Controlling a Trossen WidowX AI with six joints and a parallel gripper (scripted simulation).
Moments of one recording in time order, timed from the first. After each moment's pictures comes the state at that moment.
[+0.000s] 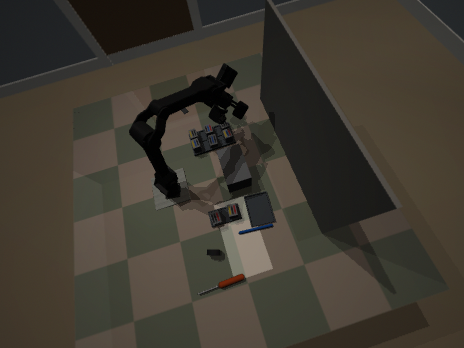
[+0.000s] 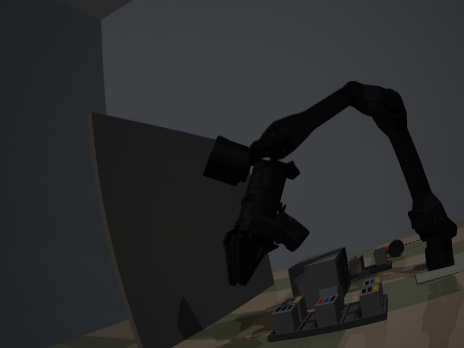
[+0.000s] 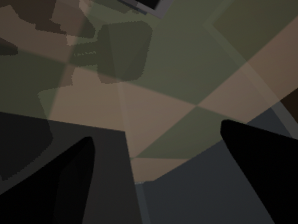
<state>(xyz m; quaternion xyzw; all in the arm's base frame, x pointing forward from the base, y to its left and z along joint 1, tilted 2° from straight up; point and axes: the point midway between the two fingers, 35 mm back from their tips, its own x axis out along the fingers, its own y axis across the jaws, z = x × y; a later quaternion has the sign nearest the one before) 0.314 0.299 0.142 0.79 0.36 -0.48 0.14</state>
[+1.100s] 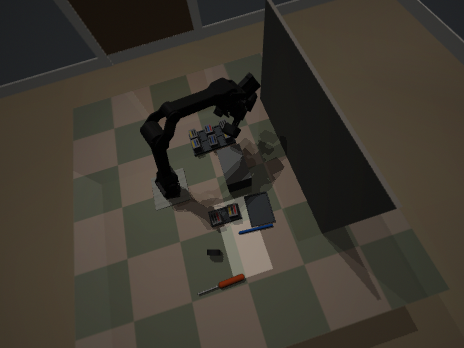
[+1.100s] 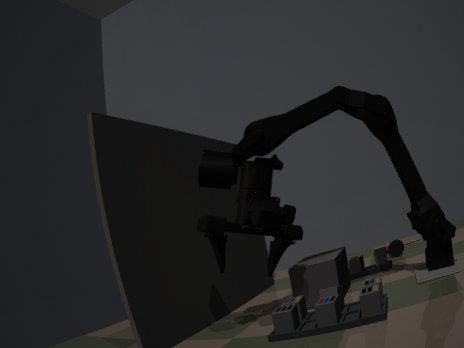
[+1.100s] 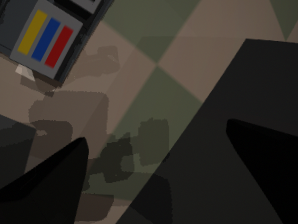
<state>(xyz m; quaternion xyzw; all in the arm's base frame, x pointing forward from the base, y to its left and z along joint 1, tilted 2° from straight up) 0.356 0.210 0.144 0.70 -0.13 -0.61 -0.34</state>
